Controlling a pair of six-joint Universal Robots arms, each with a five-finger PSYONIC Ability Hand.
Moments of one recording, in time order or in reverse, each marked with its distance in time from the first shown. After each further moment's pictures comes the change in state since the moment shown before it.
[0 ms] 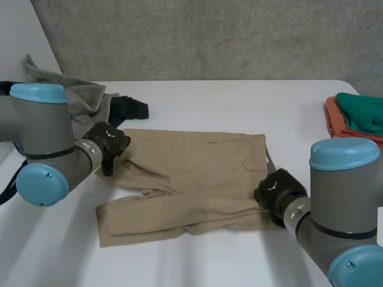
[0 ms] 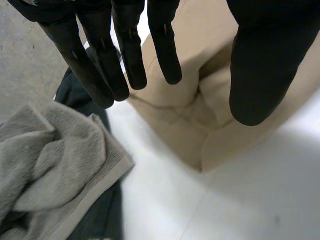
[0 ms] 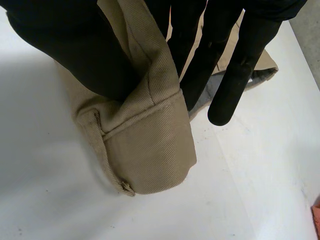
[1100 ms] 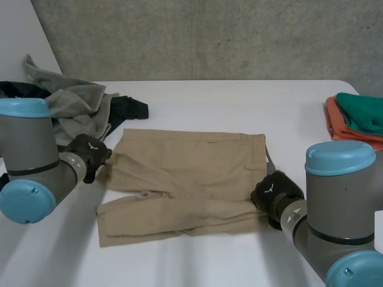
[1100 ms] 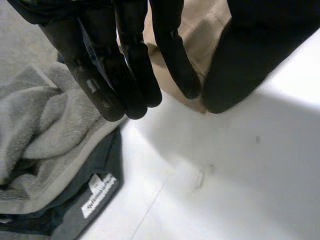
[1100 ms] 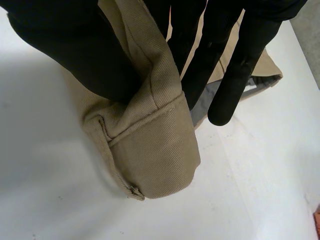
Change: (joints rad) left arm 0.065 0.091 -0.203 0.086 -0.047 0.075; right arm 0.027 -0.005 0.007 -0.003 0.012 0.003; left_hand 0.450 0.482 0.483 0.477 0.481; right_hand 0.000 0.000 0.000 0.000 0.004
